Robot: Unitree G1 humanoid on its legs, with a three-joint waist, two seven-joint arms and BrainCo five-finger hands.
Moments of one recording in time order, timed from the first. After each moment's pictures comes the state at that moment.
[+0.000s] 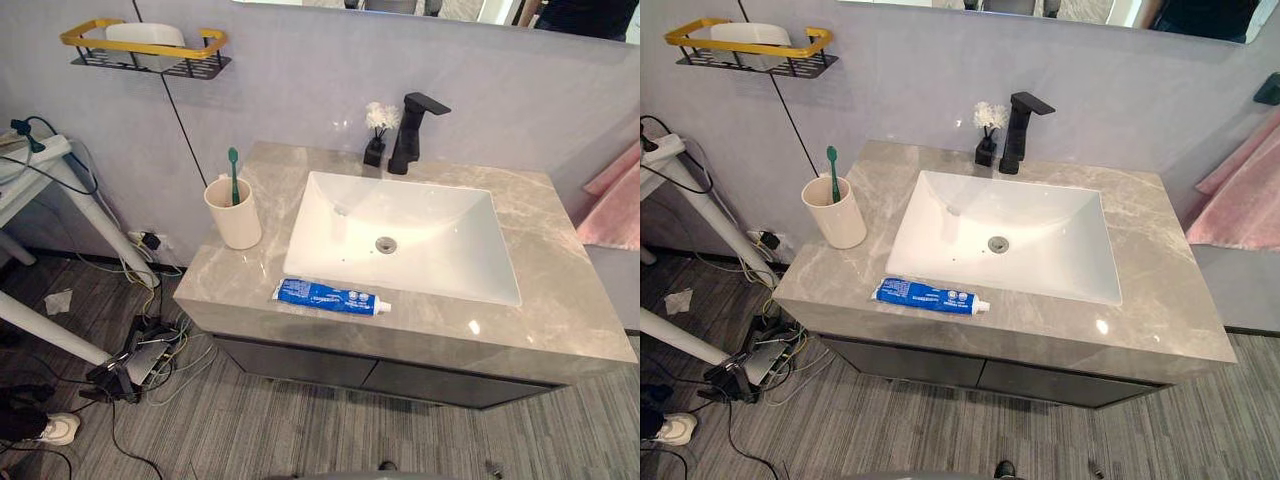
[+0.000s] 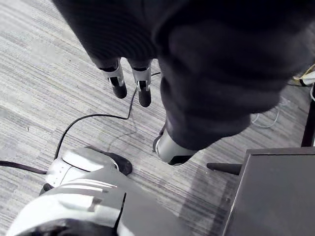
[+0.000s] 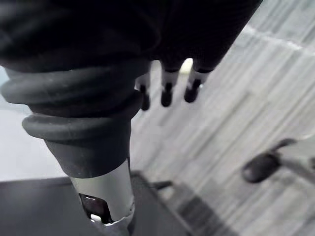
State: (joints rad) left arm 0.18 0.10 0.33 1.18 -0.04 -0.05 0.04; right arm 0.09 -0.16 -0.72 1.11 0.39 -0.06 -0.09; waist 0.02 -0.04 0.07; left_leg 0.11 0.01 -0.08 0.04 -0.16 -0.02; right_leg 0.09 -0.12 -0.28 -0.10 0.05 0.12
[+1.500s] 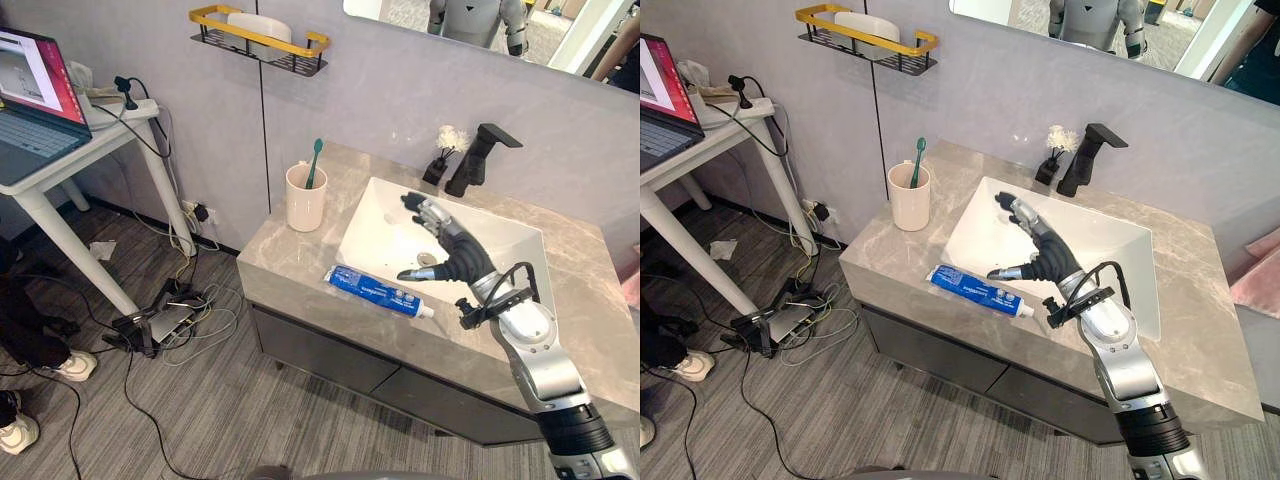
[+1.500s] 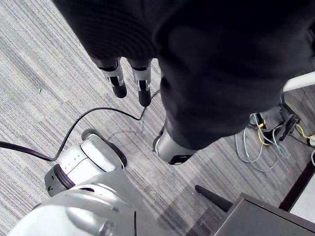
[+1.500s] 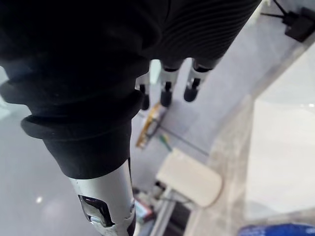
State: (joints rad) left arm 0.23 0.11 0.37 1.12 -0.12 -0.08 -0.02; right arm -0.14 -0.52 0.11 -0.16 0.15 -0.15 0.24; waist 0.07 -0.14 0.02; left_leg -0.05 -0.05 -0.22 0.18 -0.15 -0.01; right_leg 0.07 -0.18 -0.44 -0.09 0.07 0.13
